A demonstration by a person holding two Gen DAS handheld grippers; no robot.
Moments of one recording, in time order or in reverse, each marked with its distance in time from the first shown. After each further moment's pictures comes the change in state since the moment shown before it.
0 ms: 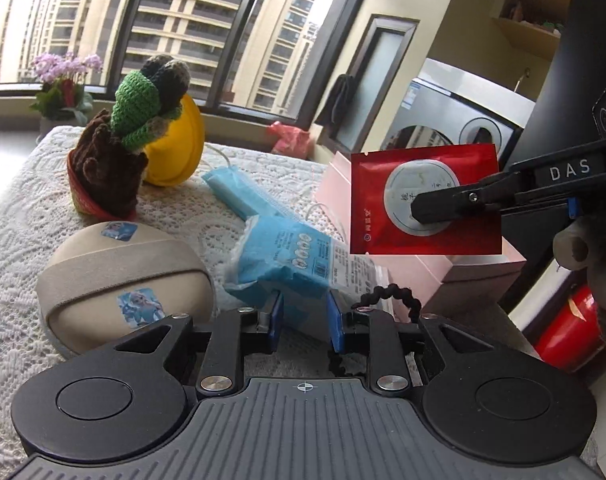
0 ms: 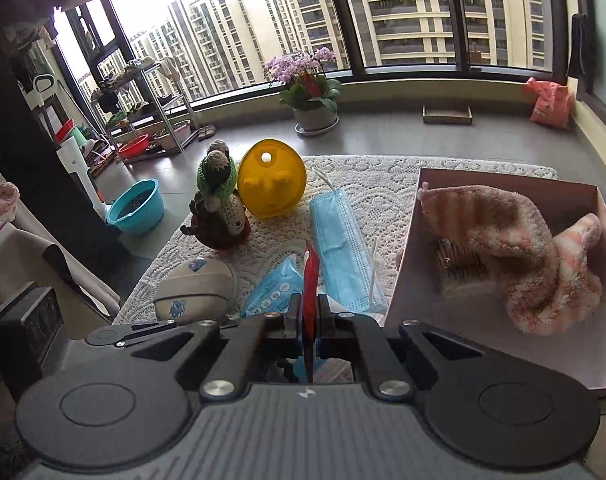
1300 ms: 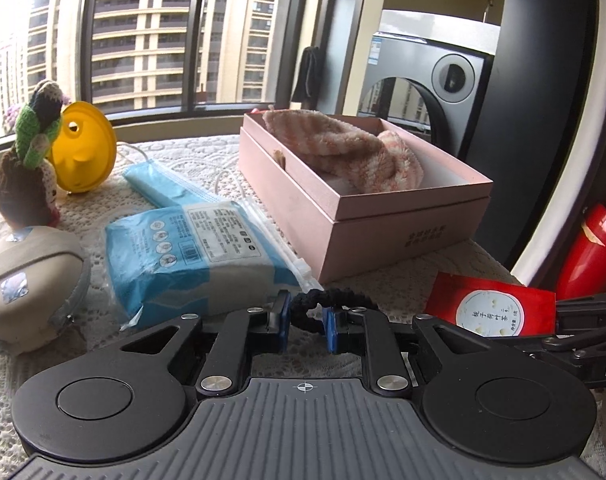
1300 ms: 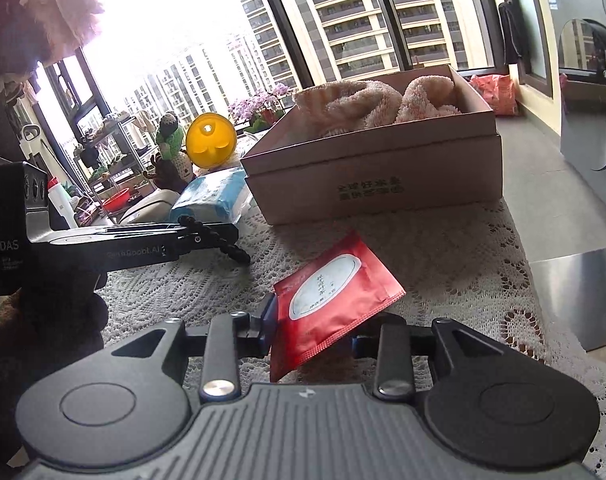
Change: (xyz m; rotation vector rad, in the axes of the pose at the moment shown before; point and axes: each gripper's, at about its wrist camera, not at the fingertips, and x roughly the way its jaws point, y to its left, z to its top) left arm 0.030 -0.091 -0.029 0.215 0.061 0.064; right arm -0.053 -0.069 -0.172 0.123 -0.177 -0.047
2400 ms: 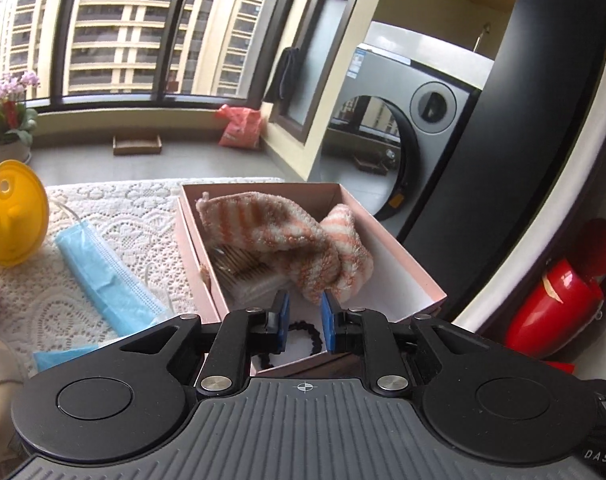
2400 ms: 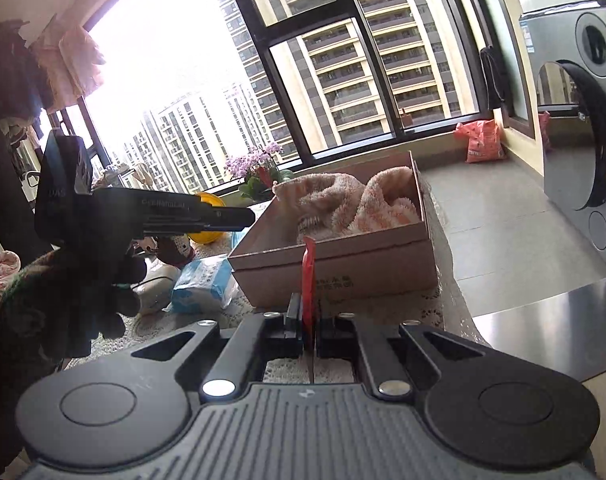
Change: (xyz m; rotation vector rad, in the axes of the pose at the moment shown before) left arm 0.029 -0.015 0.099 -0.099 0.032 -0.131; right arm -0.062 -0.021 0.043 0.000 -0.174 0.017
